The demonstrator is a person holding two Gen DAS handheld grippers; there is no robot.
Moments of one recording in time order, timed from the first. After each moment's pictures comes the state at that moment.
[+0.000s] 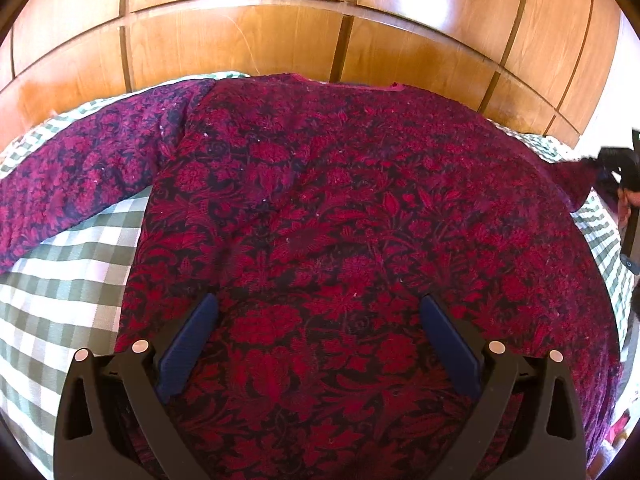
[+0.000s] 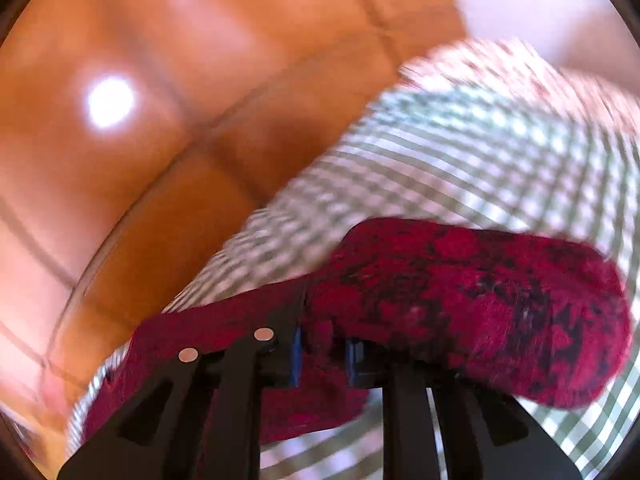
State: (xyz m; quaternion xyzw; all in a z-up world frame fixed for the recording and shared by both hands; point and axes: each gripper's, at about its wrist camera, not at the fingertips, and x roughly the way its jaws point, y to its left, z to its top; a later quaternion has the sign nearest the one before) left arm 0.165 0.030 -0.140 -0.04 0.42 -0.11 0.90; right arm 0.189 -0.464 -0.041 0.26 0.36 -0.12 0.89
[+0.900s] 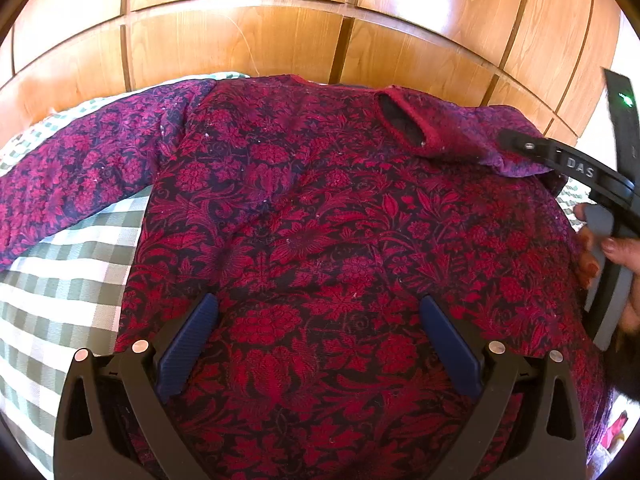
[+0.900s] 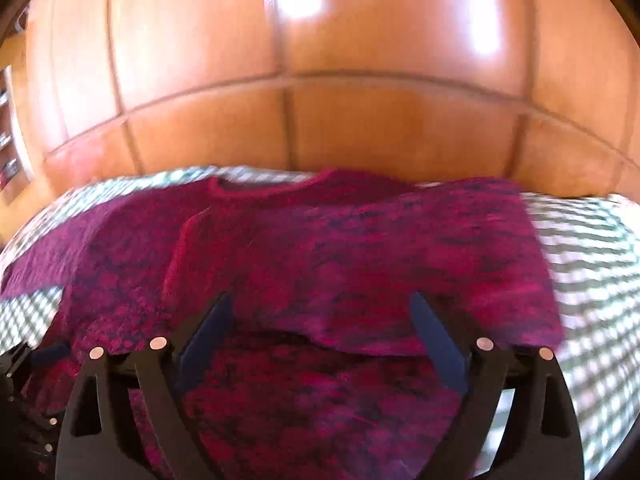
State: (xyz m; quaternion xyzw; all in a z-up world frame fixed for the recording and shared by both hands) left arm 0.164 0.031 -0.140 -0.04 0.42 -0.11 0.90; right arm 0.185 -0.224 -0.069 0.00 0.36 0.07 0.93
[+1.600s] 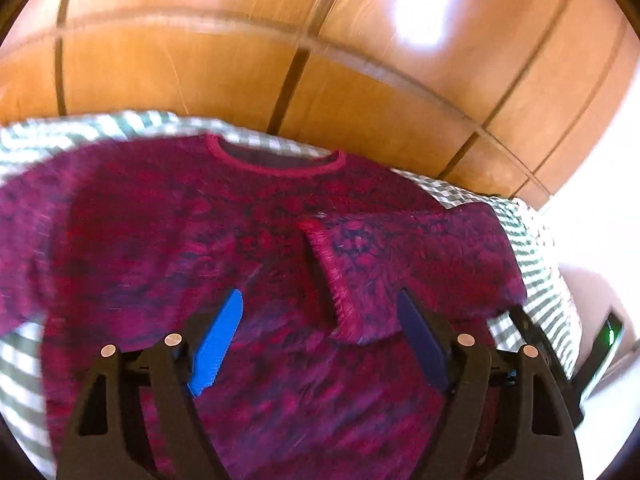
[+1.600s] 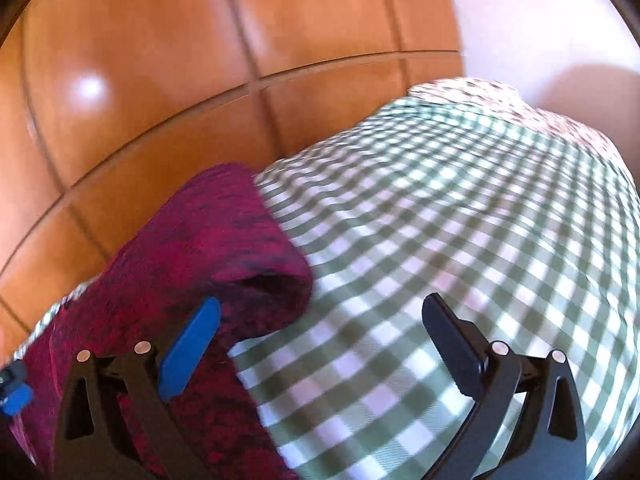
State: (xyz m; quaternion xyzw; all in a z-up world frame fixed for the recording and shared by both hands) left arm 0.284 -0.042 -0.081 -0.16 0.43 -0.17 0.87; right arm 0.135 -0.358 -0.086 0.22 0.34 -0.22 0.89
